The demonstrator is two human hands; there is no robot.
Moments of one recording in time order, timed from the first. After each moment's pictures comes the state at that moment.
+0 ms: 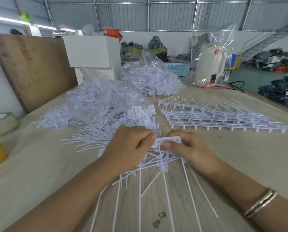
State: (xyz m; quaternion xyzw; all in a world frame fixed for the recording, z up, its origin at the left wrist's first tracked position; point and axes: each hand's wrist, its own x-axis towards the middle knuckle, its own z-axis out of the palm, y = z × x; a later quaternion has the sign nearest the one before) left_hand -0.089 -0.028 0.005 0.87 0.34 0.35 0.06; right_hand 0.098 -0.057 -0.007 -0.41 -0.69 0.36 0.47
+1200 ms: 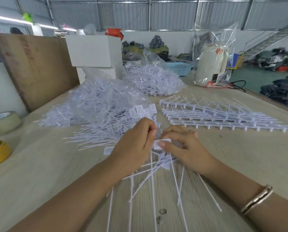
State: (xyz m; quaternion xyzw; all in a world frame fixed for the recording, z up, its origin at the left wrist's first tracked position) left_hand -0.078 -0.033 -0.001 0.84 0.37 0.38 0.10; right_hand 0.094 -0.051 -0.009 -0.44 -0.77 0.17 0.42
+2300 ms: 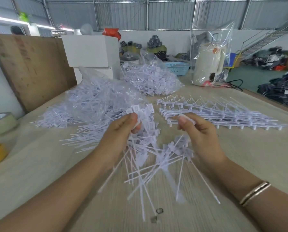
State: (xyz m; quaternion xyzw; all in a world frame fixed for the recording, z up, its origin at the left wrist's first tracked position) left_hand -0.094 -0.016 -0.001 0.66 0.36 0.51 0.42; right_hand 0.107 -0.058 0.001 -0.40 -0.60 0.28 0.64
